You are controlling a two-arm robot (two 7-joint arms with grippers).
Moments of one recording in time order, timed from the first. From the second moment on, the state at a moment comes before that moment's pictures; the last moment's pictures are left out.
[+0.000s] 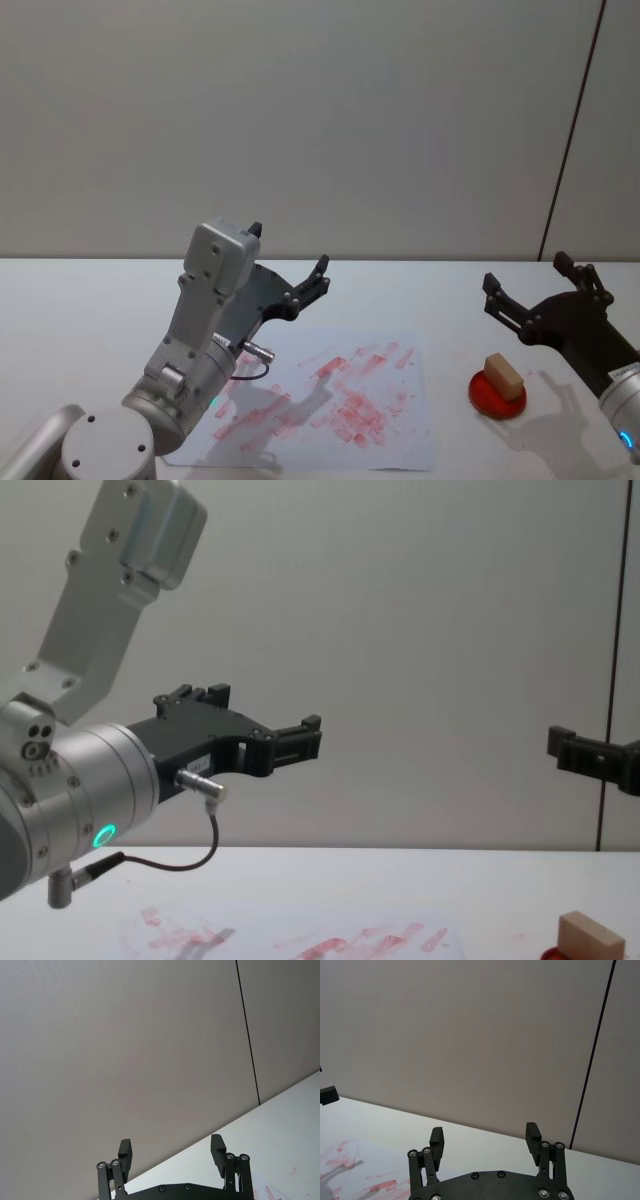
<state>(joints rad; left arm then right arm) -0.24 0.38 0.45 -1.63 -0.20 0.01 -0.01 -0.01 0.34 -0.23 -1.77 0.29 0.03 0.07</state>
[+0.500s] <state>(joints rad) -0.24 0.38 0.45 -1.63 -0.20 0.01 -0.01 -0.01 0.34 -0.23 -1.77 0.29 0.03 0.07</state>
